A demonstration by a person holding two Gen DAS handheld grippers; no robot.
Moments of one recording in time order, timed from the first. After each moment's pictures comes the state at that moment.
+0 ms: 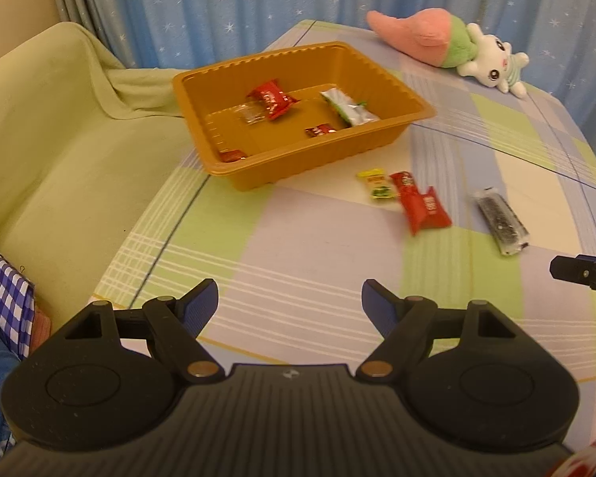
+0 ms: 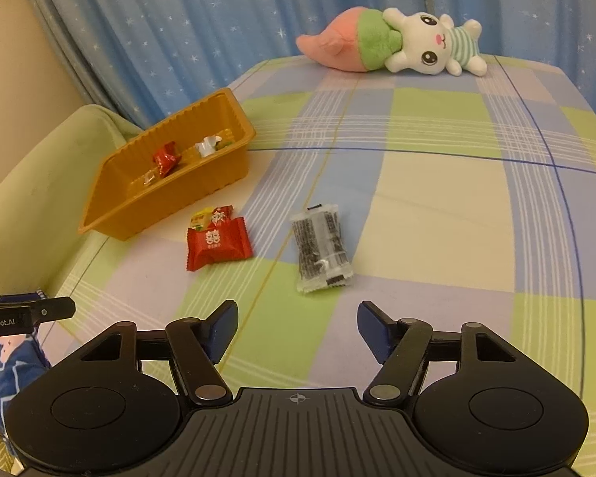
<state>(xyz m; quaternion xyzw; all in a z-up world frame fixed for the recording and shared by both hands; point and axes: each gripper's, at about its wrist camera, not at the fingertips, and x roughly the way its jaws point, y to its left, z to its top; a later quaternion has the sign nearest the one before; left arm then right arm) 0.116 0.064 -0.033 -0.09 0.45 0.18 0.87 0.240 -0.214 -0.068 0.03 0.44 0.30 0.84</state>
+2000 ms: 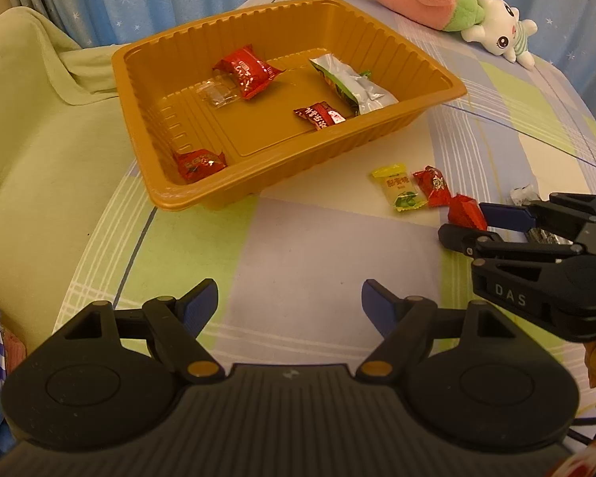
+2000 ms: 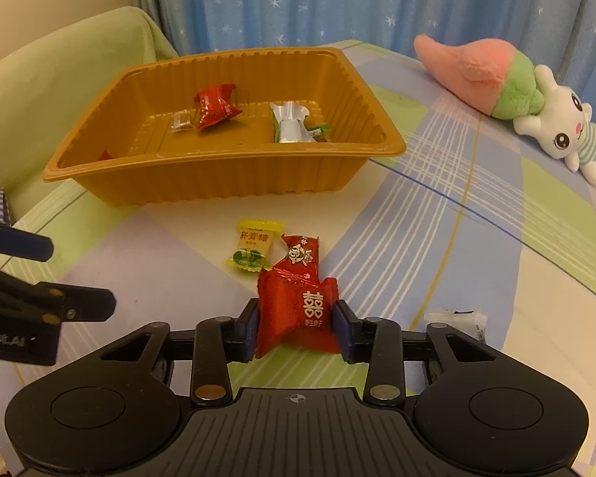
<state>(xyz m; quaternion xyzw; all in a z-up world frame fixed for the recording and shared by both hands) 0.193 0.106 -0.083 -0.09 0.50 0.13 0.85 0.280 -0.043 -0.121 -0.16 0.40 0.34 0.84</state>
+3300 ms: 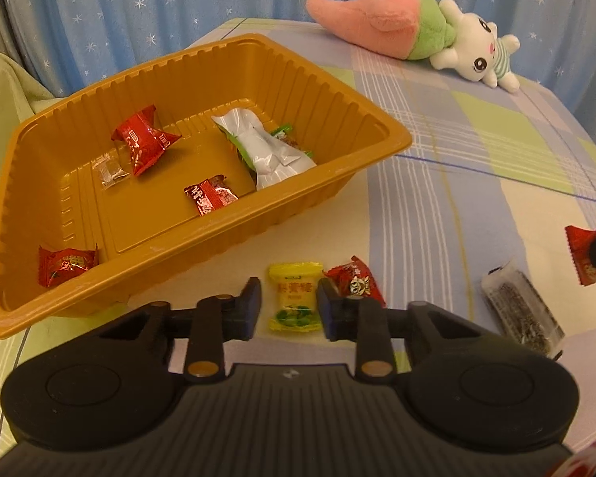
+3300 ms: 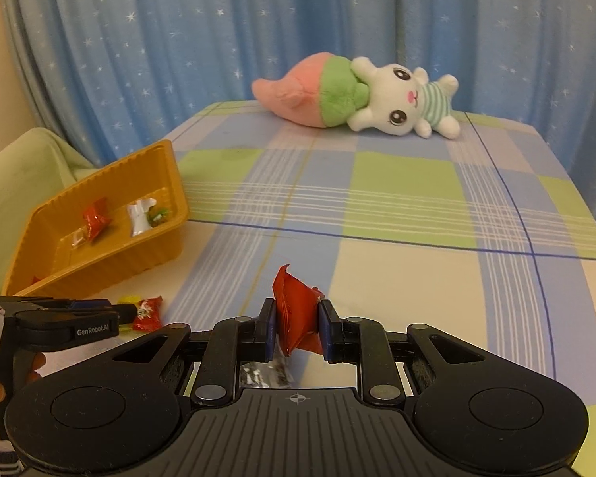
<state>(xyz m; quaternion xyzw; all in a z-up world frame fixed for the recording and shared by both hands) 0.280 0.052 -0.111 -0.07 0.44 0.12 0.89 0.312 -0.187 -0.068 0.00 0.38 0.23 0.89</state>
